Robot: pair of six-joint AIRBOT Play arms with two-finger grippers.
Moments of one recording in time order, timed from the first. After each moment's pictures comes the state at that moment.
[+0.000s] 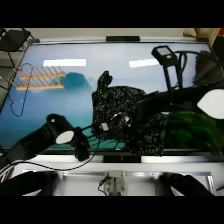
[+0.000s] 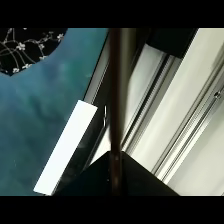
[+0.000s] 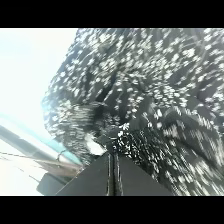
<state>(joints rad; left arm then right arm) -0.88 -1.10 1.00 1.45 -1.43 -1.25 0.48 -0.95 1.35 -1.41 1.35 1.61</state>
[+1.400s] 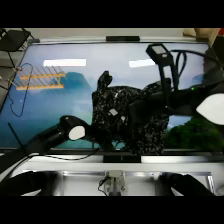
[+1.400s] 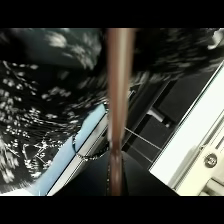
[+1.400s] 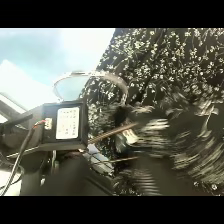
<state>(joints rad) -0.89 -1.22 1.00 1.20 -0.96 -1.39 0.55 -0.95 1.38 -1.35 1.34 1.68</state>
